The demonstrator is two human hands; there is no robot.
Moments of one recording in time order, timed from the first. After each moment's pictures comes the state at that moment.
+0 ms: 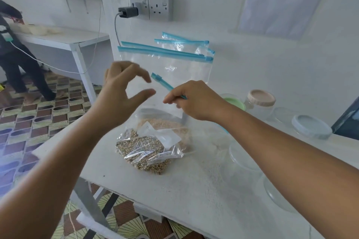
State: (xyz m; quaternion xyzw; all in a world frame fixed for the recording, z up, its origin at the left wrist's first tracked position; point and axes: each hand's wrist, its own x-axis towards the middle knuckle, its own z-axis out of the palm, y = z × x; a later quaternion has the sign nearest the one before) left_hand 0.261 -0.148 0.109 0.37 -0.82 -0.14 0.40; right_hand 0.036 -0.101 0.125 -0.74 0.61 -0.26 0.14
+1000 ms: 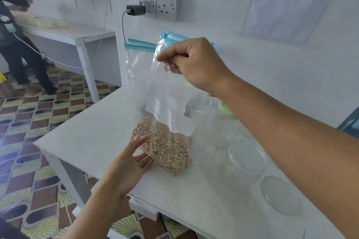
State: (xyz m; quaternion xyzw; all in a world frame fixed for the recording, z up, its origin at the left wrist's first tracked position) left_hand 0.259 -0.093 -0.047 0.32 -0.26 -0.80 0.44; right_hand 0.061 -0.109 0.182 -0.69 0.50 -0.49 0.18
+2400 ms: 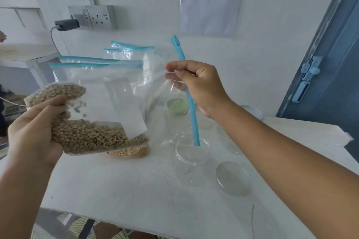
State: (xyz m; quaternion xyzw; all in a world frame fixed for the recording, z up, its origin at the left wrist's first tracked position) left_hand 0.241 -0.142 0.074 0.36 -0.43 -0.52 0.64; right_hand -0.080 -0.022 0.147 -0.52 0.46 -0.66 0.29
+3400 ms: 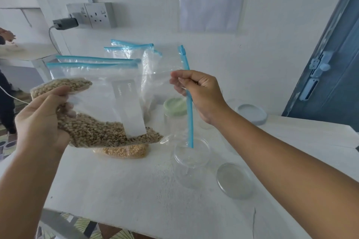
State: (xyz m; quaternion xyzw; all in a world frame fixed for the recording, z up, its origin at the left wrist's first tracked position) left_hand 0.213 -0.148 0.092 0.36 -0.40 -0.52 0.66; right_hand -0.108 -0.045 0.108 -0.48 0.42 -0.70 0.33
